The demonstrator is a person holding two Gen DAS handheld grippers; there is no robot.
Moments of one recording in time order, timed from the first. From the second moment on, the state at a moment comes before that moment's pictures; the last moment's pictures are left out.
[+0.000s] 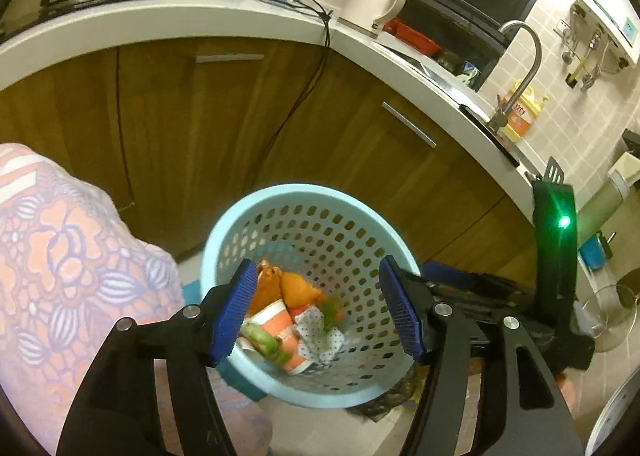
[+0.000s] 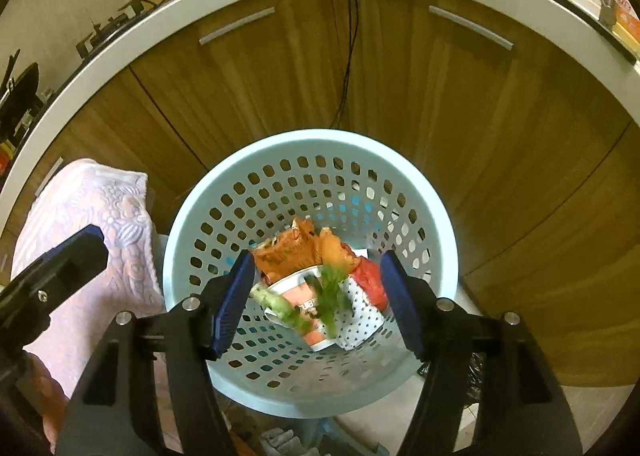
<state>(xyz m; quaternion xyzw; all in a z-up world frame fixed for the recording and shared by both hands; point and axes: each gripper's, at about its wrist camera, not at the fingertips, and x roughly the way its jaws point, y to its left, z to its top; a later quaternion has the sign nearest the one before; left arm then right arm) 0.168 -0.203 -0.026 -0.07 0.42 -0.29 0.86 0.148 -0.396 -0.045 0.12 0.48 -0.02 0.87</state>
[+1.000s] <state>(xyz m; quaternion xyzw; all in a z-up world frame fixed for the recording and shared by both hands) 0.068 -0.096 0.024 -0.02 0.22 -0.14 0.96 0.052 -0.316 0.053 0.09 0.27 -0.02 0.96</state>
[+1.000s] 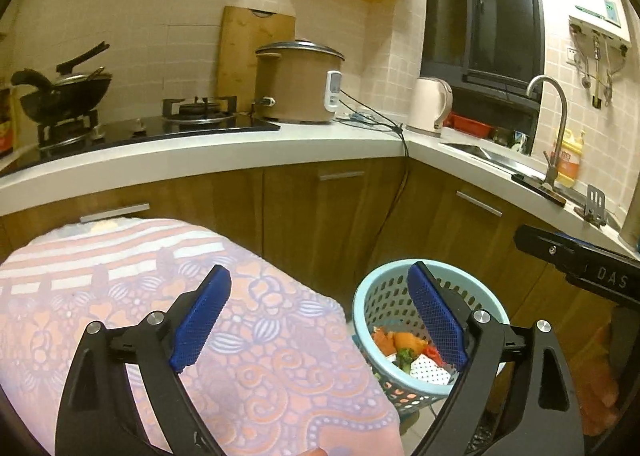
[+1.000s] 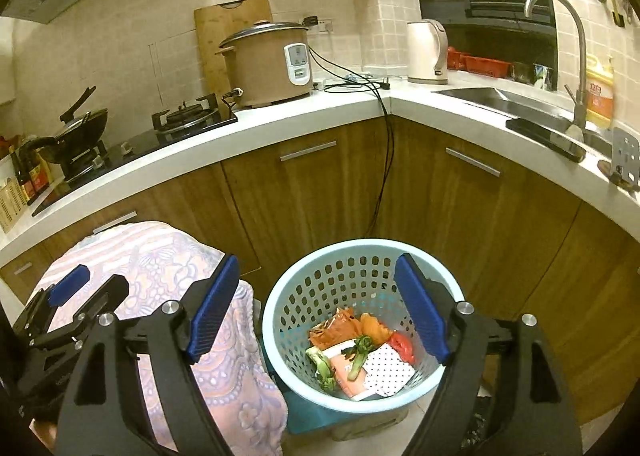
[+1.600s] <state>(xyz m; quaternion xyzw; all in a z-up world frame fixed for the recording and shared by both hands) 0.077 -0.081 0.013 -0.04 0.25 -0.12 0.96 0.058 -0.301 0.034 0.08 0.28 -0.03 0.96</state>
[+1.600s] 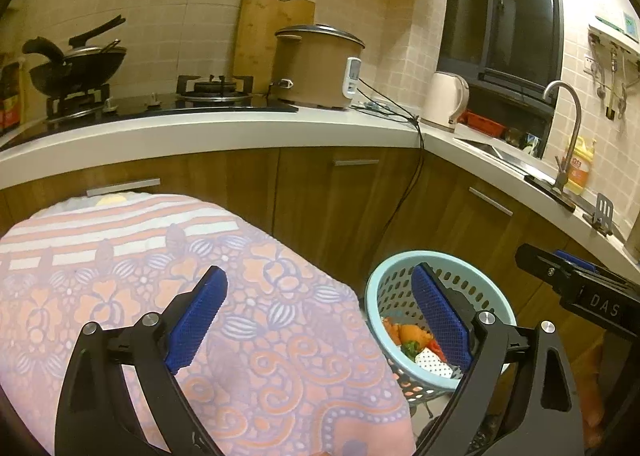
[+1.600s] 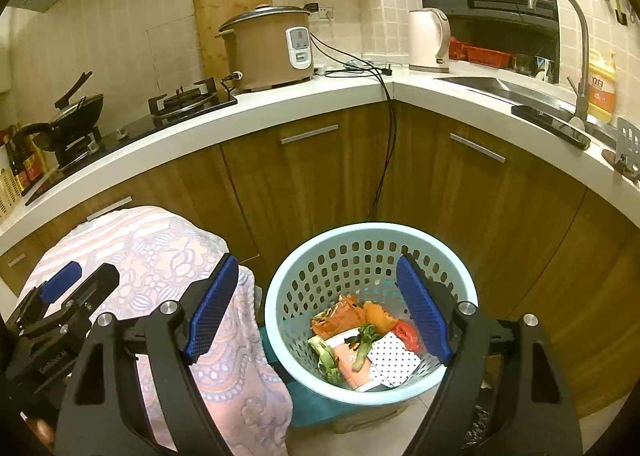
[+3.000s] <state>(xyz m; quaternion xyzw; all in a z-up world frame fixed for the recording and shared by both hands) 0.078 -0.082 0.007 -0.04 0.26 -0.11 0.96 0.059 -0.293 0.038 0.06 0.28 -0.02 0.96</state>
